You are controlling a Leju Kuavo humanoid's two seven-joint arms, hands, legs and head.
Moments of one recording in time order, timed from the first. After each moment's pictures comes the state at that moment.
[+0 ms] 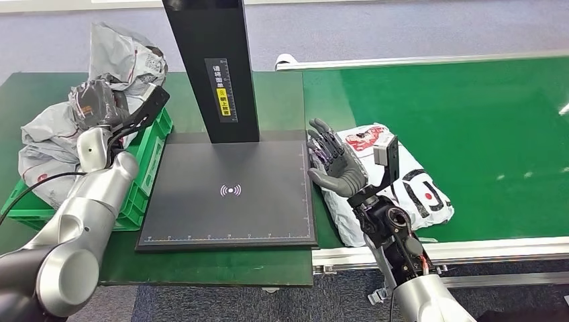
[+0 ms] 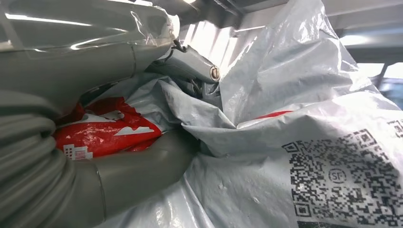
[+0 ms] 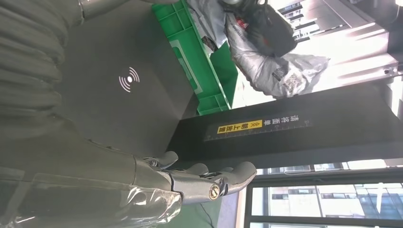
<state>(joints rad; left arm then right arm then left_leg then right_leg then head) -1.01 0.05 0.15 -0.43 -1.43 0.61 0.07 -0.57 0.04 0.33 -0.91 -0.33 0.40 -0.33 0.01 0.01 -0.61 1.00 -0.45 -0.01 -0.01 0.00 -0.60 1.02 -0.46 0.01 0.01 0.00</state>
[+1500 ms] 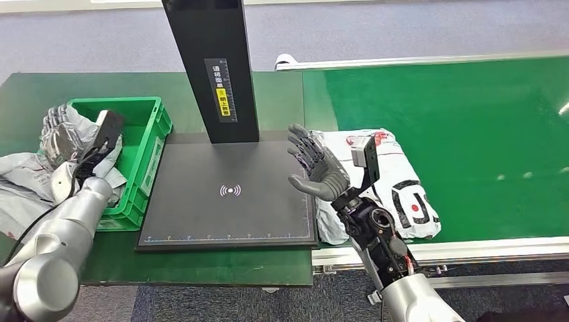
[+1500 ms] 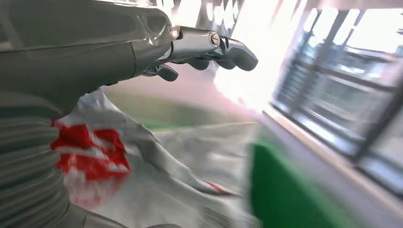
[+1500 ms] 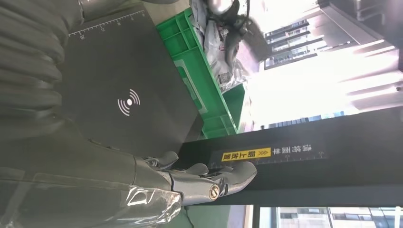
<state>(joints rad) -0.93 0.14 0.35 -0.35 -1.04 0.60 -0.16 -0.58 0.09 0.37 -0.88 -0.32 0.41 -0.32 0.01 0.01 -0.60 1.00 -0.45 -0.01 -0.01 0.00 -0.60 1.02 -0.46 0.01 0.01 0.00</state>
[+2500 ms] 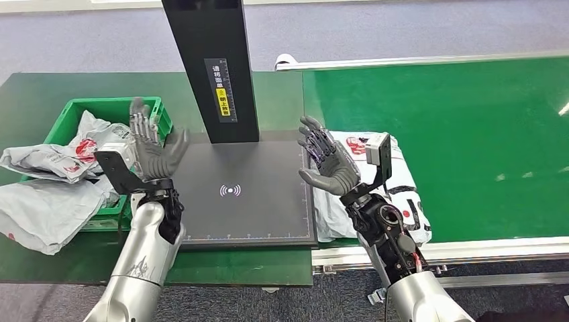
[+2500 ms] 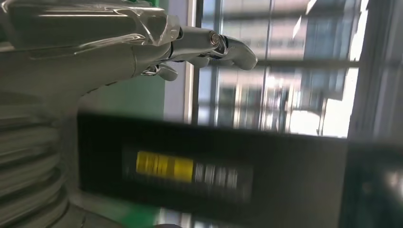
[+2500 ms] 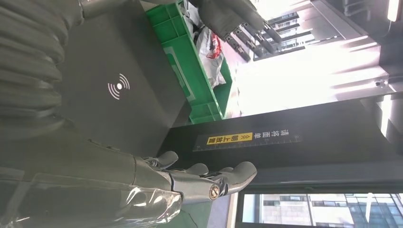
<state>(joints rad) -0.52 -0.20 -0.04 -1.09 0.09 0.11 -0.61 -0.59 0.06 0.36 -0.90 -0.32 0.40 -0.36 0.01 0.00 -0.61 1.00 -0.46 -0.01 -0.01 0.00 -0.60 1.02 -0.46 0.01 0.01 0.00</state>
